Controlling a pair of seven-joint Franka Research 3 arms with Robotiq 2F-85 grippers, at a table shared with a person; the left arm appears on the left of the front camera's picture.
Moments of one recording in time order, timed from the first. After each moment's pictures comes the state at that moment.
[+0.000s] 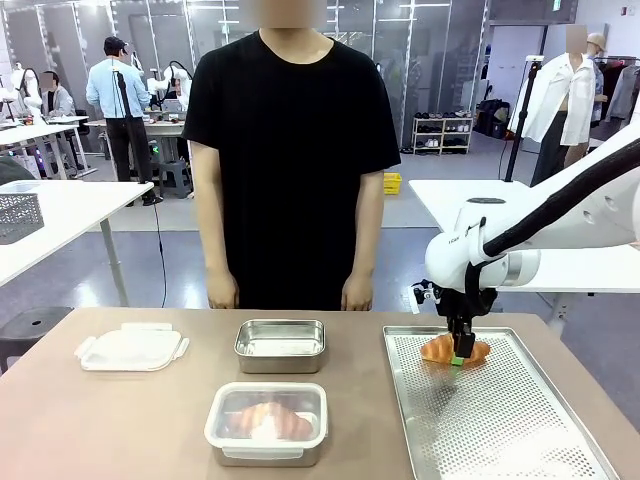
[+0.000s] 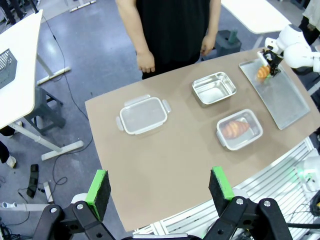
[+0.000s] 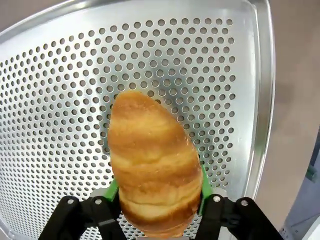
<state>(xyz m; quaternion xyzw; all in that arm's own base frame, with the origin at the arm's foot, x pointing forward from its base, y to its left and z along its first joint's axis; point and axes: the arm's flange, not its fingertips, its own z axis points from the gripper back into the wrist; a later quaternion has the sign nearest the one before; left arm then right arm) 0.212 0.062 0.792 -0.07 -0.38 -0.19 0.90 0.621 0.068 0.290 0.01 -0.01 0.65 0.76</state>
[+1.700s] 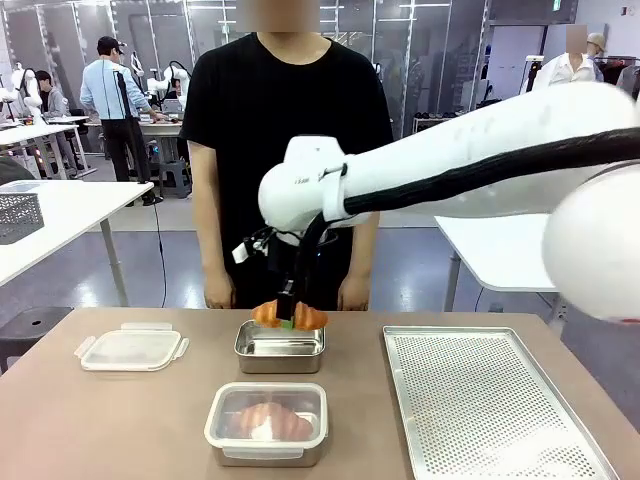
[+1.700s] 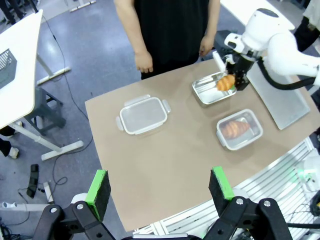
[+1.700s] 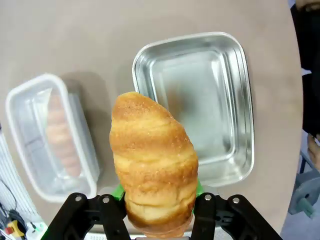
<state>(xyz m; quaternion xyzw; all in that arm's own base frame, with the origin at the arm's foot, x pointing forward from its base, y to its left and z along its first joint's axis) 0.212 0.062 0.792 -0.07 -0.38 -0.19 0.90 0.579 0.405 0.404 0.07 -0.02 0.61 0.79</state>
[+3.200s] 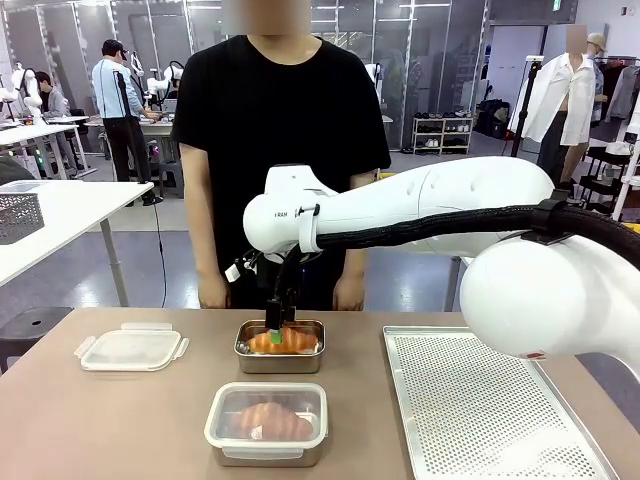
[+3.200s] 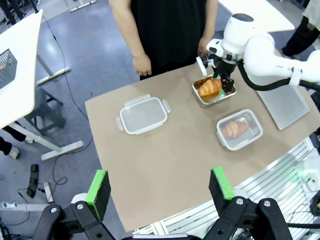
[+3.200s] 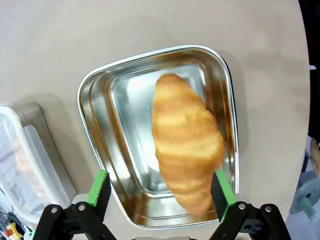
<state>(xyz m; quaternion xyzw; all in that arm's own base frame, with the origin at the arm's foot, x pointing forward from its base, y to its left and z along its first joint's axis) 0.212 0.062 0.792 -0.07 -0.38 -0.19 0.90 0.622 0.430 0.354 0.06 0.01 0.61 0.79</state>
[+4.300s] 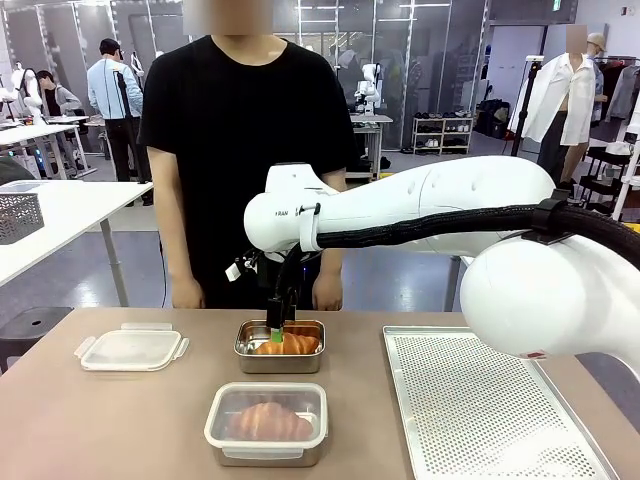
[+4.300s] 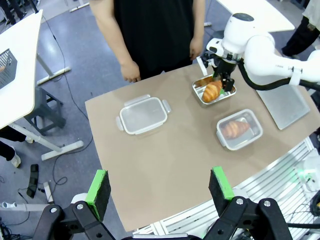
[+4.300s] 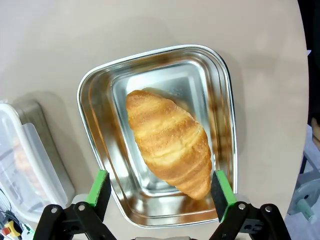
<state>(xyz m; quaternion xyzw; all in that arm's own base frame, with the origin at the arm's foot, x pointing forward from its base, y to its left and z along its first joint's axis) 0.212 0.062 0.792 -0.07 -0.38 -0.19 0.90 0.623 0.429 0.354 0.06 0.01 0.61 0.79</state>
